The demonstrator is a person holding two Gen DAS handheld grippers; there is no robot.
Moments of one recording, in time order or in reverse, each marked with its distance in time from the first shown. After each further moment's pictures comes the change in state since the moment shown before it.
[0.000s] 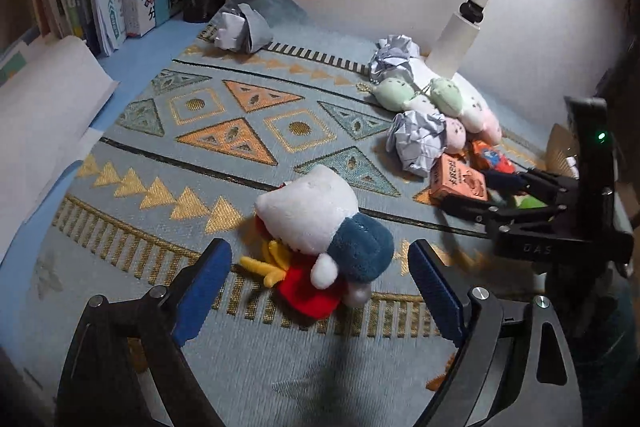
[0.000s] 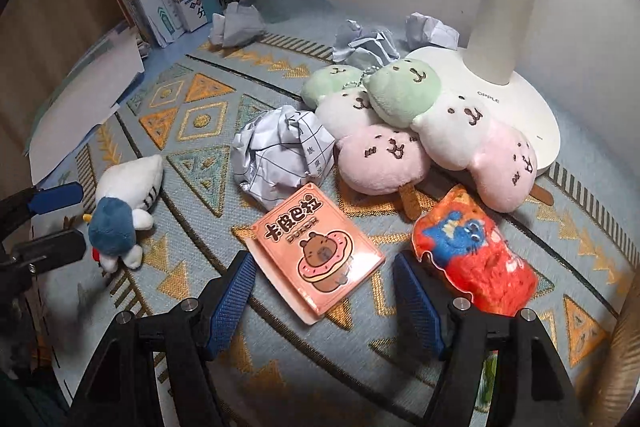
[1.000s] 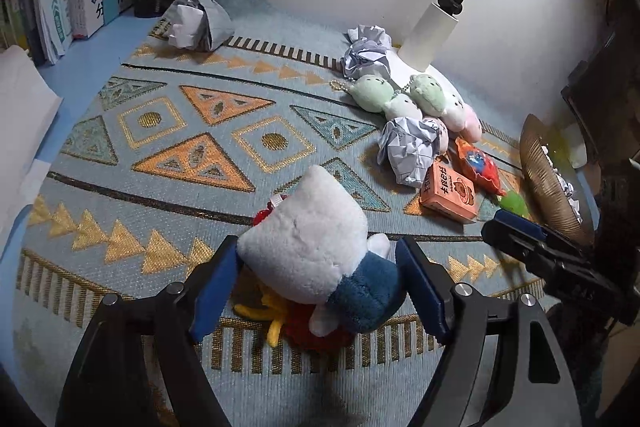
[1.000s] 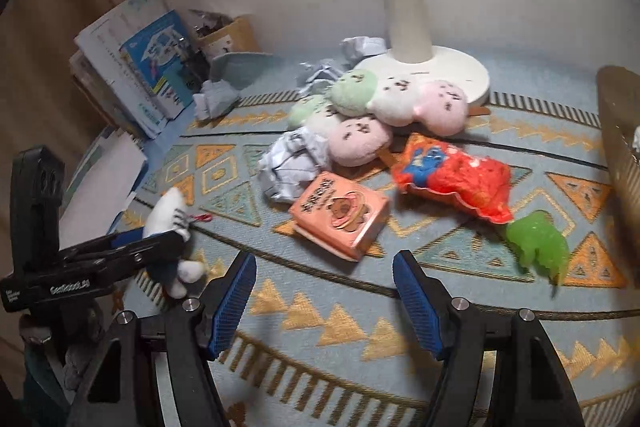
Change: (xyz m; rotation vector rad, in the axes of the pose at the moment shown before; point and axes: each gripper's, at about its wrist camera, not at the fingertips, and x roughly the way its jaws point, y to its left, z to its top) left arm 0.015 0.019 0.024 0.062 0.040 -0.203; right arm -0.051 0.015 -0.050 0.395 -0.192 -0.013
